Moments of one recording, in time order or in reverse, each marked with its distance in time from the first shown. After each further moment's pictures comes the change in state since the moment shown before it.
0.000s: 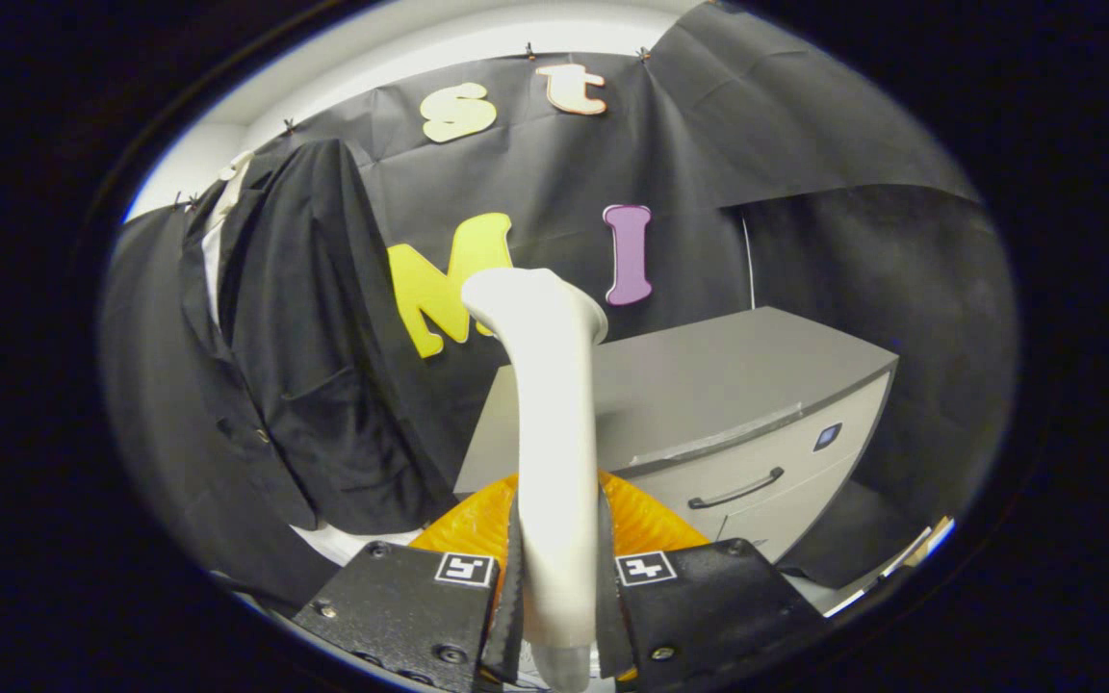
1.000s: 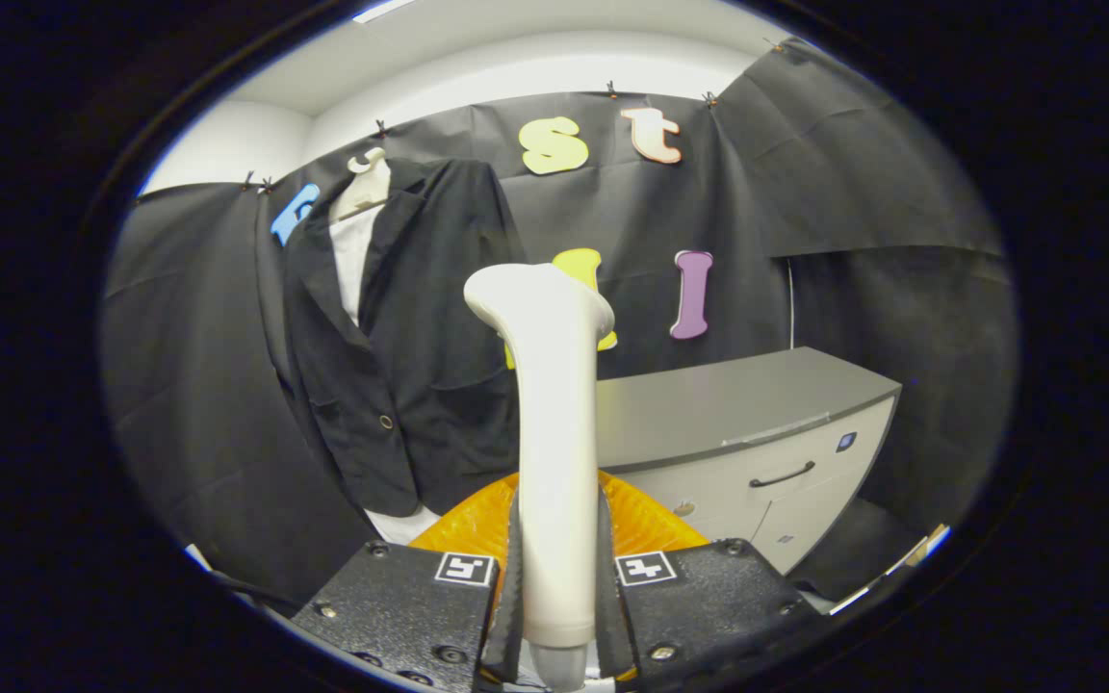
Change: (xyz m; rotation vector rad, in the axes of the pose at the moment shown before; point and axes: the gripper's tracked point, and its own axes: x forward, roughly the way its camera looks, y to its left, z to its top) arm -0.103 0.118 -0.018 -0.101 -0.103 0.111
